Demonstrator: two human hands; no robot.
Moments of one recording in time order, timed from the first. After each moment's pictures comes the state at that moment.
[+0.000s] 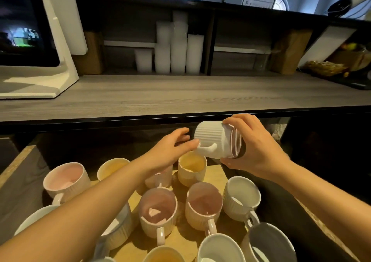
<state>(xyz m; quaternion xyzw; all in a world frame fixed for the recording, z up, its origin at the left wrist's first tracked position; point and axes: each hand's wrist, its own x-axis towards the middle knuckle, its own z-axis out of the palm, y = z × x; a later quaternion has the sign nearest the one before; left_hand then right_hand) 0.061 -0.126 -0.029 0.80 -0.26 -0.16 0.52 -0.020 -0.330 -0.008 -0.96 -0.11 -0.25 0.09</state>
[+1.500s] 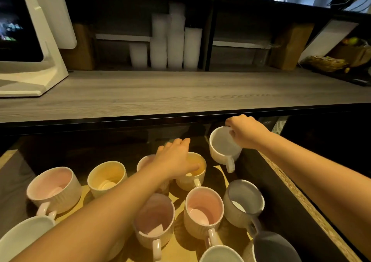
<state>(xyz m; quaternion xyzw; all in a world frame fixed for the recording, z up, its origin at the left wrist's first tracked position) 0.085 -0.158 -0.053 0.95 -0.27 -0.07 0.15 0.067 -0.348 -0.004 -1.00 0.08 -0.02 -0.03</state>
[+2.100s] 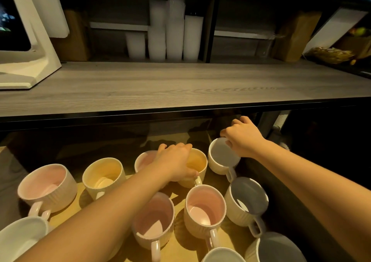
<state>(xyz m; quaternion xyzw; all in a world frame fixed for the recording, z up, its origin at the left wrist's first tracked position) 0.089 -0.161 -0.068 0.94 -0.31 -0.09 0.08 0.073 -0.353 -0.044 -0.98 -0.01 -0.01 -0.20</state>
